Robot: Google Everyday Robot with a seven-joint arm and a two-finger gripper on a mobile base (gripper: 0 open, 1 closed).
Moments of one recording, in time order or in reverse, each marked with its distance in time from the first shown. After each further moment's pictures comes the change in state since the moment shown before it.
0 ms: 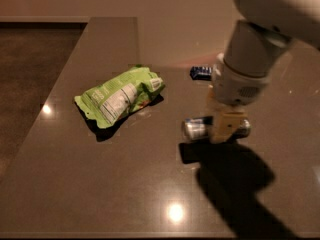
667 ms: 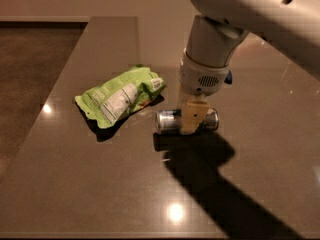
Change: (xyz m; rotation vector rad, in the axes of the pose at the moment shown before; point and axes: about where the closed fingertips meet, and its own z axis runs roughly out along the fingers) arm -0.050 -0.034 0.014 -0.027 -0.023 0.038
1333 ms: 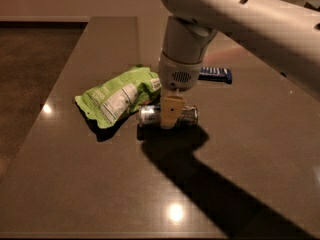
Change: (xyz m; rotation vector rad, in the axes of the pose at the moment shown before) arm -0.034 -0.027 0.017 -0.012 0.000 0.065
